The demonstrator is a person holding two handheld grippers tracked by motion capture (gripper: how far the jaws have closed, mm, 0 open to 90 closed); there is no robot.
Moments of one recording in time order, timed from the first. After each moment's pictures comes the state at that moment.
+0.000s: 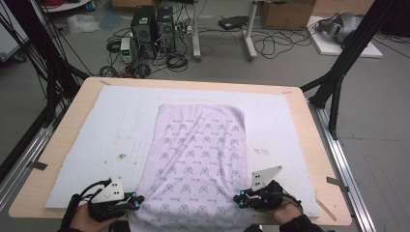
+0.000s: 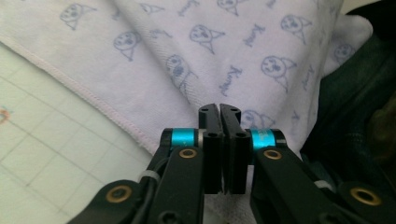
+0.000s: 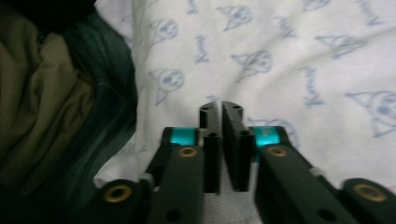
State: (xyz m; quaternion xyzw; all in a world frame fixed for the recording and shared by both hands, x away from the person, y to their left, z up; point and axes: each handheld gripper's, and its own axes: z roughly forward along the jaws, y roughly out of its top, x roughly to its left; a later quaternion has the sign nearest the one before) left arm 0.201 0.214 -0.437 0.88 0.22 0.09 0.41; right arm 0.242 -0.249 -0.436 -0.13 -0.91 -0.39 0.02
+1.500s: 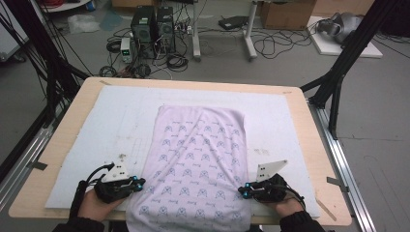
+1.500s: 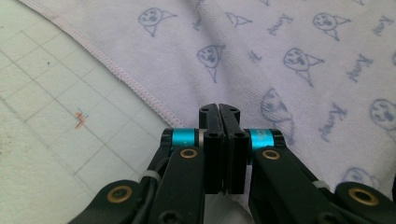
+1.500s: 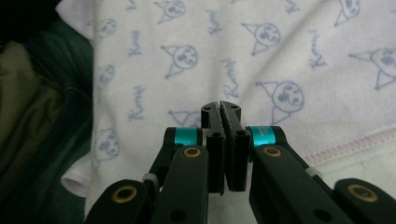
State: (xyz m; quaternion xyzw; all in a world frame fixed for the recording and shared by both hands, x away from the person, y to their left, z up) left arm 0.239 0.213 -0.442 0.86 0.28 0.12 0.40; right arm 0.256 -0.265 -0.441 -0.17 -0.90 -0.40 0.00
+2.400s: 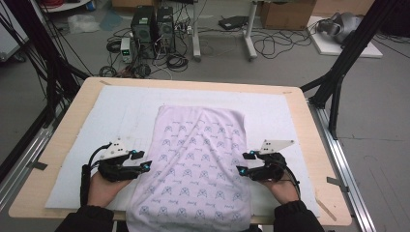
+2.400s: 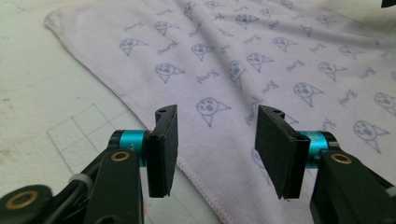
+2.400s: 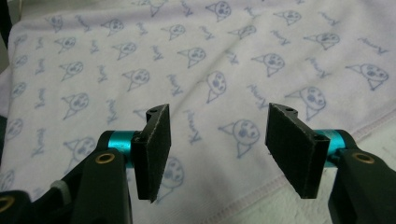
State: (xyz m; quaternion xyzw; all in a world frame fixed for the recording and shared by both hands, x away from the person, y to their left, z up) left arm 0.284 0.207 -0.420 0.81 0.33 0.15 0.47; right arm 0.309 -0.267 -0.423 -0.26 -0.85 -0.45 -0.07
